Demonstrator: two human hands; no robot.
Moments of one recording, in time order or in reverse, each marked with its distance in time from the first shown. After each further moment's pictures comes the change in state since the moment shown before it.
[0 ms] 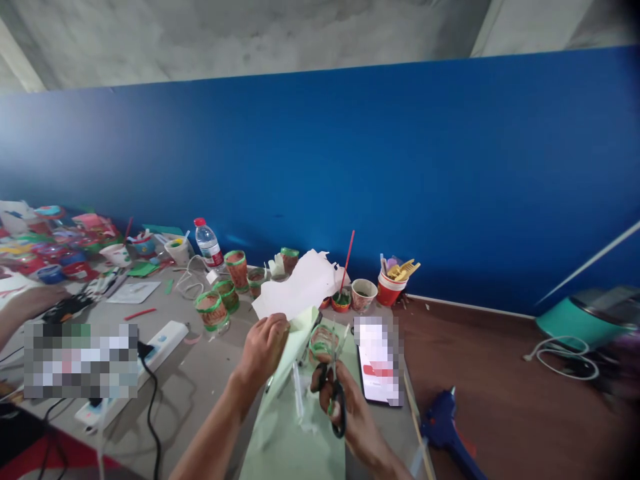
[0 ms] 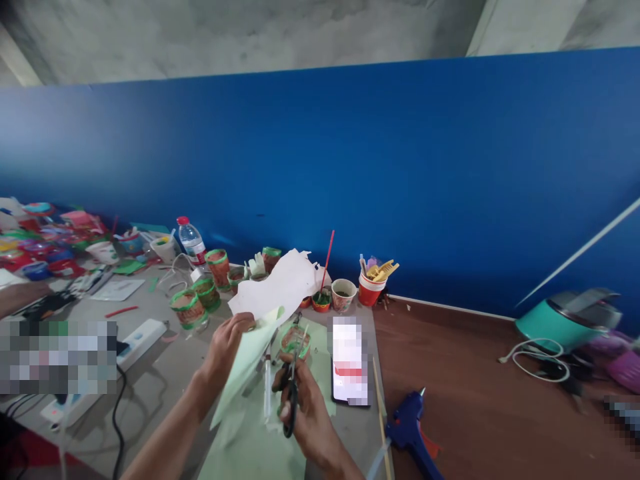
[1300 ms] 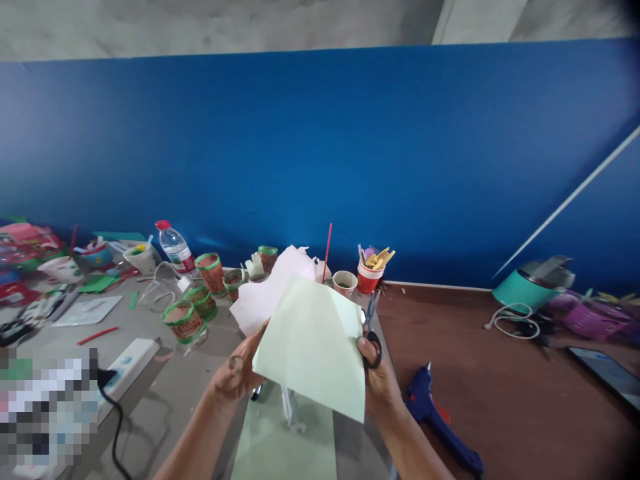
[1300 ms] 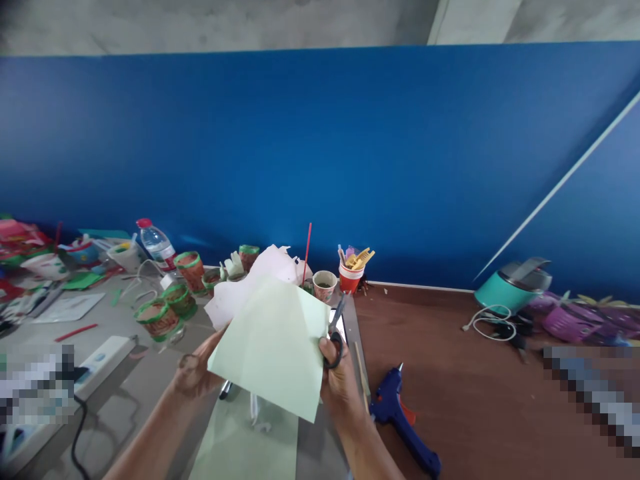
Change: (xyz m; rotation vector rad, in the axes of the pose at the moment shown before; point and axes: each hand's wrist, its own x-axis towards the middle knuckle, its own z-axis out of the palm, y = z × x) left_hand 0.002 0.013 -0.010 -1.855 -0.408 -0.907; right_hand 0.020 -0.047 -0.027 0.224 0.428 -0.108
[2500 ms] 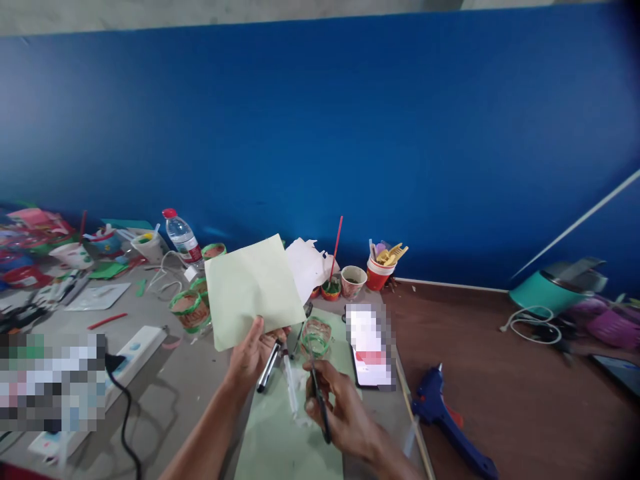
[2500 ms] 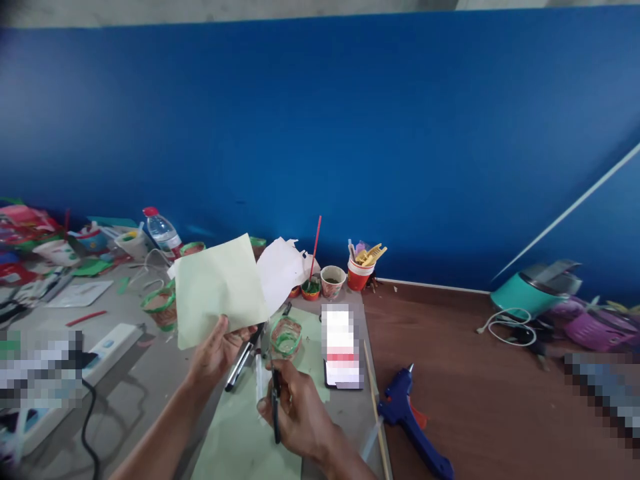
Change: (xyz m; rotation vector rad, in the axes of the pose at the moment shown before) left_hand 0.022 -0.019 0.007 -0.038 0.594 0.202; right_hand -0.032 0.045 0.007 -0.768 -0.480 -0.109
